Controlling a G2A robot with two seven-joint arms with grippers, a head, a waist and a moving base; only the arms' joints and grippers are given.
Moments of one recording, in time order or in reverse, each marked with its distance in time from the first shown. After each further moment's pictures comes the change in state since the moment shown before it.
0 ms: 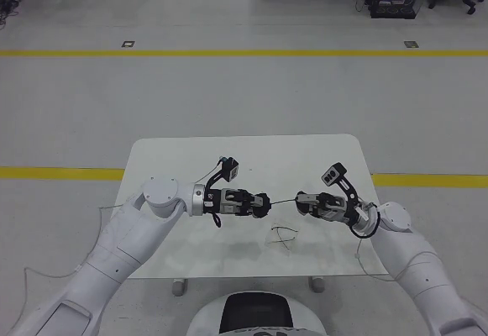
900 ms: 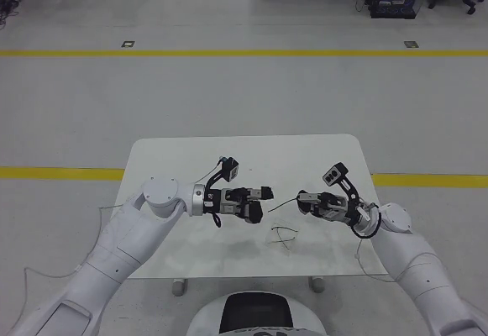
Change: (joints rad) left arm 0.000 0.000 0.000 0.000 0.000 0.000 0.000; right arm -0.010 0.001 0.005 -0.006 0.031 -0.002 0.000
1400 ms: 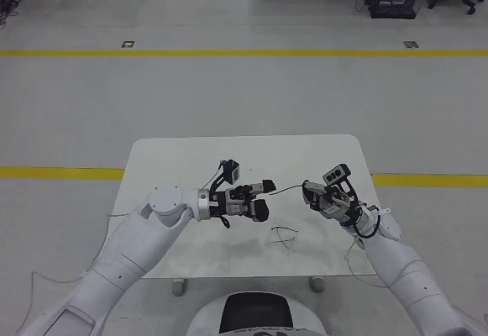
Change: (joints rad) left arm 0.038 -0.018 0.035 -0.003 -0.116 -0.023 0.145; right arm -0.051 -0.042 -0.020 -0.026 0.262 0.021 -0.061
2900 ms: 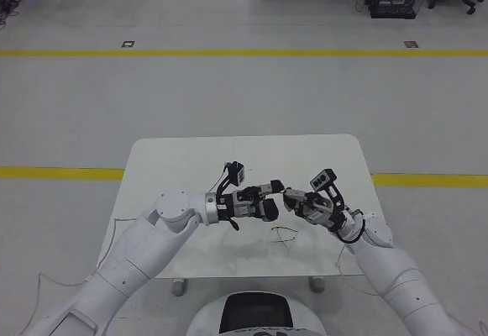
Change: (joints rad) left arm 0.024 -0.006 0.027 -0.043 -0.010 -0.013 0.099; right arm -0.071 -0.011 0.011 -0.142 -0.203 0.032 -0.165
